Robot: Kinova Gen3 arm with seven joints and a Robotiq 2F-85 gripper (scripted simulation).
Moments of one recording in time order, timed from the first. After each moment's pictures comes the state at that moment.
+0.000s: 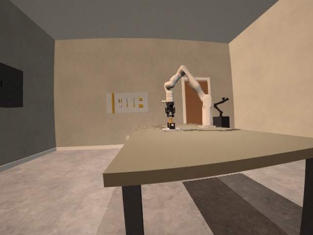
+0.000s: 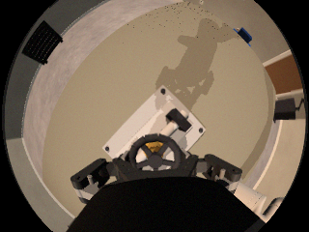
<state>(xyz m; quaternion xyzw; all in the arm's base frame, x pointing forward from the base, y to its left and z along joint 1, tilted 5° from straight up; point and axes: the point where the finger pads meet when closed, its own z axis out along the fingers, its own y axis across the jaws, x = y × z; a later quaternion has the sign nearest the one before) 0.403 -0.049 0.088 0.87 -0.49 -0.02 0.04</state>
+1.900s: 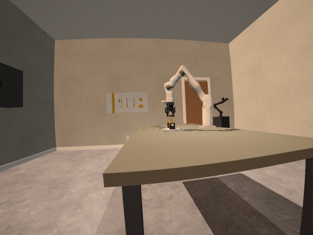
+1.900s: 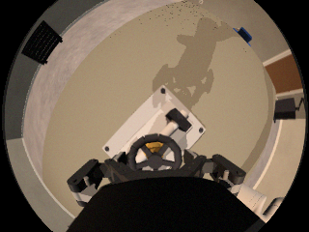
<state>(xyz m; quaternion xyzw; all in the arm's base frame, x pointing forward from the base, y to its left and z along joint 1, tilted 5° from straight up) 0.403 -0.049 0.086 0.87 -0.49 -0.02 0.04</state>
